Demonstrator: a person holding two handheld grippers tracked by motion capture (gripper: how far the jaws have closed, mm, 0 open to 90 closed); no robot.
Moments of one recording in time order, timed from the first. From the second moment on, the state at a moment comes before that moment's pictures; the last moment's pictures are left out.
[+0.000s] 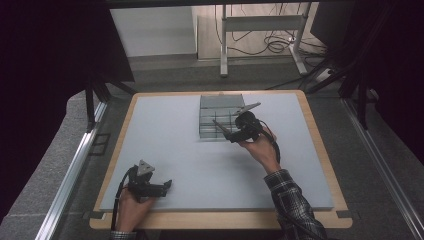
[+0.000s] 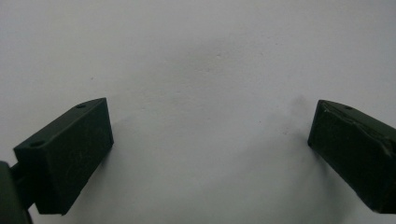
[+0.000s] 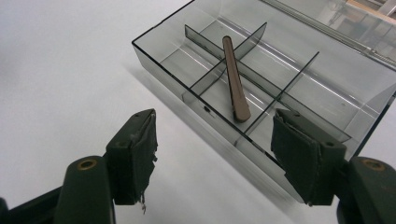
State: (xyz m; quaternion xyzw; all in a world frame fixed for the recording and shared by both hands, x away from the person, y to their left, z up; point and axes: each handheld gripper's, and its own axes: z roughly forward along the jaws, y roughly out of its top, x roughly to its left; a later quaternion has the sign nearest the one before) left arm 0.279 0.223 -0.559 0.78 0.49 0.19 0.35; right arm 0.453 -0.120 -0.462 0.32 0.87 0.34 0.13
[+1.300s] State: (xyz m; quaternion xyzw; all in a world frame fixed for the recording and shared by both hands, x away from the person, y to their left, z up) left arm 0.279 0.223 -0.559 0.78 0.49 0.19 0.35; right arm 0.433 -0.146 -0.461 0.31 0.87 0.34 0.16
